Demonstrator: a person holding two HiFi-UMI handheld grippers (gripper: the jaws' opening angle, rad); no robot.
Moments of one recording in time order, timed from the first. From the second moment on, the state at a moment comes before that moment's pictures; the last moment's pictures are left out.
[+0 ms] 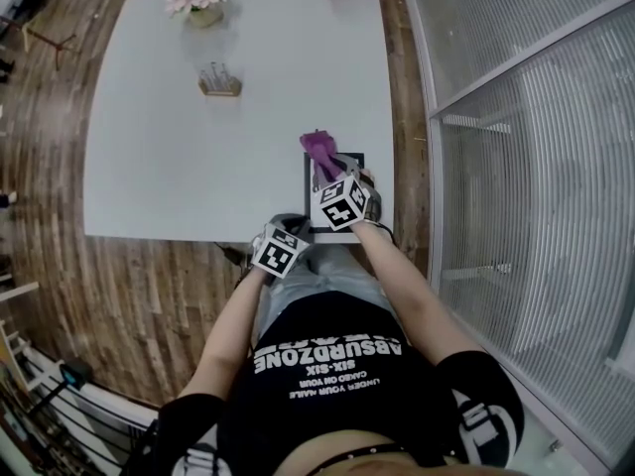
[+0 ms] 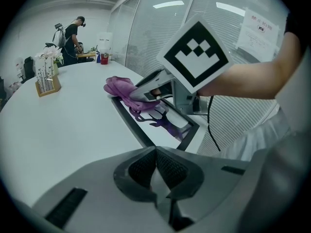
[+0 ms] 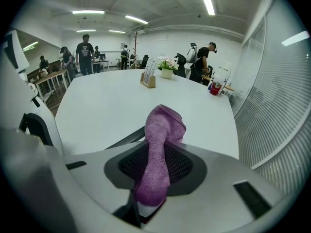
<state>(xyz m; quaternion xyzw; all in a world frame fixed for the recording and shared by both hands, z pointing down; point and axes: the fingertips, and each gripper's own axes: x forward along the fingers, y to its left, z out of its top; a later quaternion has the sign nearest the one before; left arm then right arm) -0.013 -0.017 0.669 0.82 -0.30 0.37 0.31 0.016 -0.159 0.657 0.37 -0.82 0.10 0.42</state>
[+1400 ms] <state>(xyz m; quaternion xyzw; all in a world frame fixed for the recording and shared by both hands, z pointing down) -0.018 -0.017 0.670 0.82 -0.33 0.35 0.31 -0.004 -0.084 0.659 0.31 -0.84 0.16 0.42</state>
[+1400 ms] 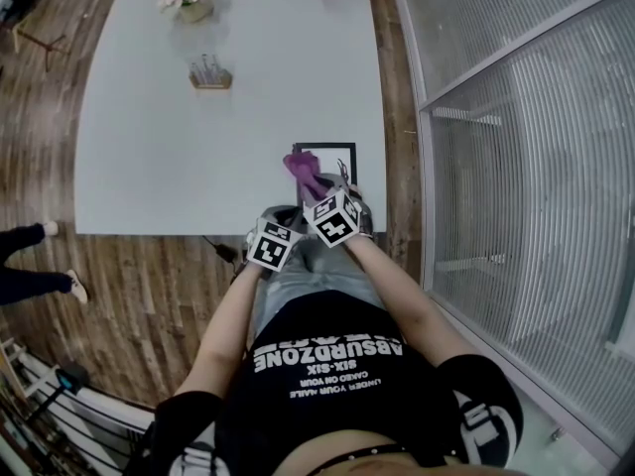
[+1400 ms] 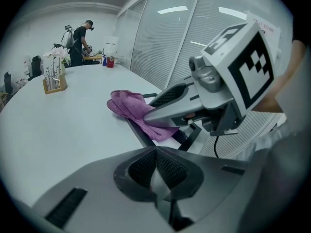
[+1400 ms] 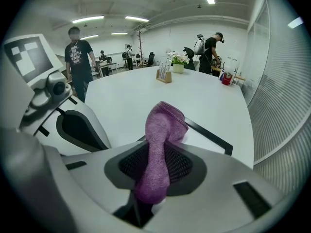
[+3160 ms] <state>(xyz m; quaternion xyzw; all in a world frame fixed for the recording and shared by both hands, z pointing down) -0.018 -0.017 0.671 0.82 -0.34 0.34 0.31 0.082 -0.094 0.654 0.38 -0.80 0.16 0.44</state>
